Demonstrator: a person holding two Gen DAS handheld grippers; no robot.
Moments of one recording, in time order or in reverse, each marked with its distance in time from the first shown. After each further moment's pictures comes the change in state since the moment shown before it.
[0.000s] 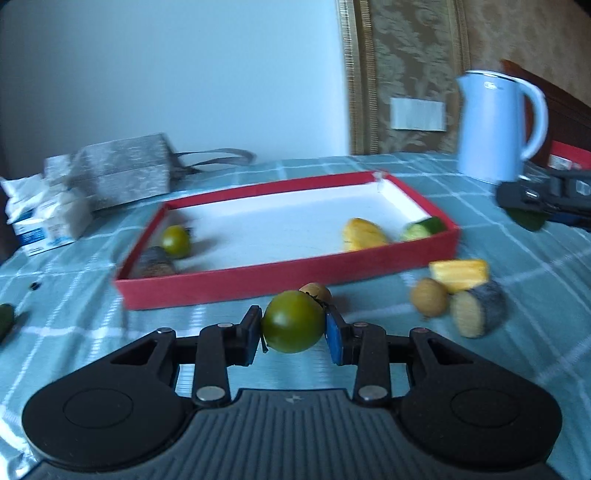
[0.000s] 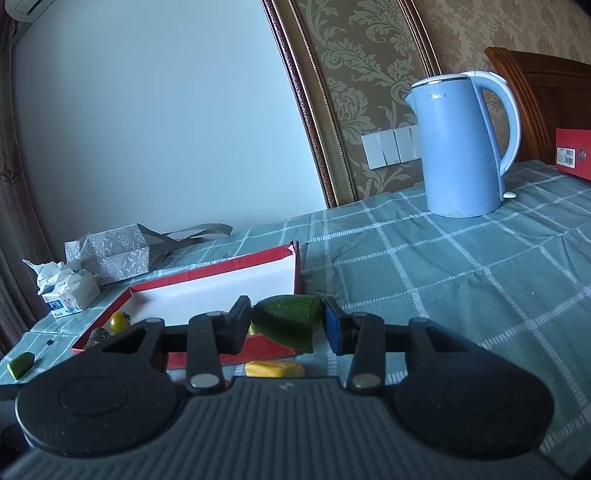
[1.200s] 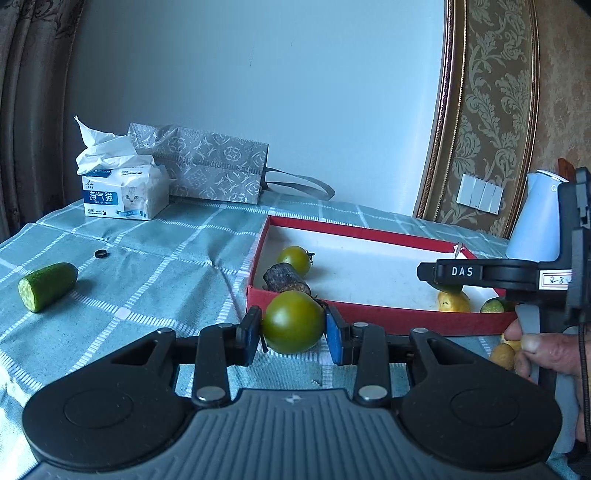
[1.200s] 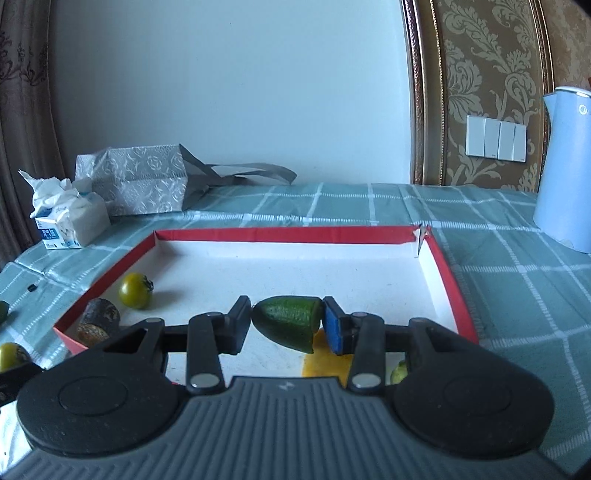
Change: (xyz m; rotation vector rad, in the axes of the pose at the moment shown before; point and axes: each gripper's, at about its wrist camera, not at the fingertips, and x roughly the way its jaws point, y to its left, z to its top) left arm -0.020 0.105 -0.011 -0.263 -0.111 0.002; right arm 0.130 0.116 -0.007 -0.235 0.171 0.042
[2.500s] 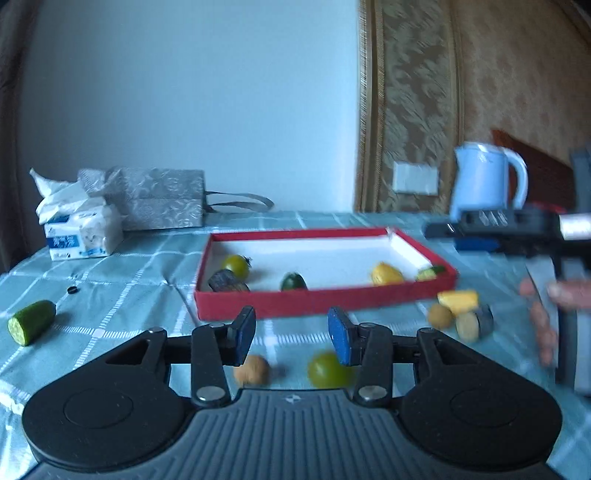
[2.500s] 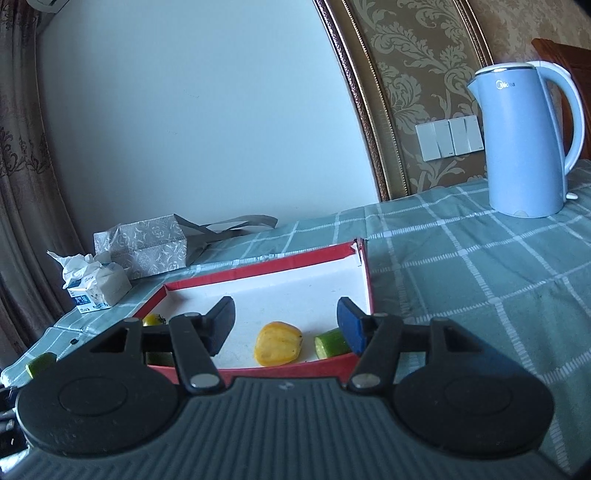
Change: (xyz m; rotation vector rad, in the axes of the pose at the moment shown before) left arm -0.048 -0.033 -0.024 0.224 -0.042 -0.132; right arm -0.087 -0.074 -0.019 0.201 -0.147 0.088
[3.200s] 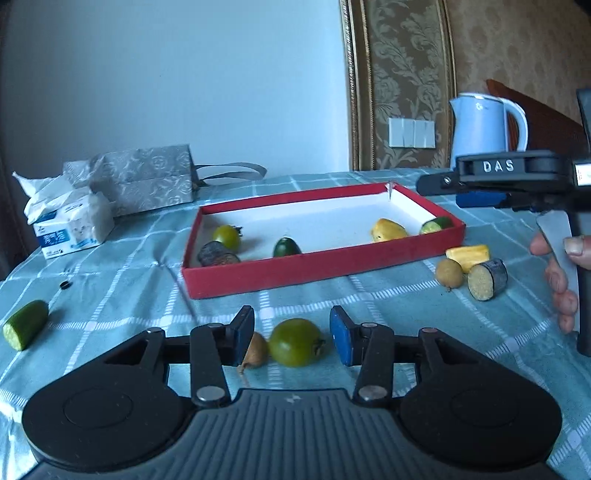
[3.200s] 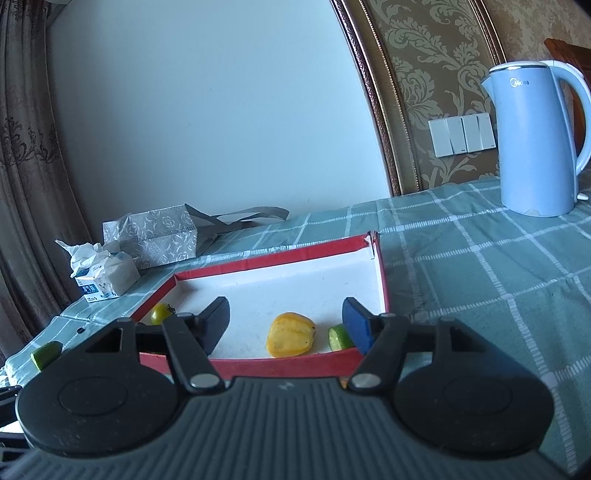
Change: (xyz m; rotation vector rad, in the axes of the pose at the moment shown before) left arm 0.029 -0.011 0.000 0.067 0.110 0.012; right arm 0.002 0.006 -0.004 -0.023 0.020 0.023
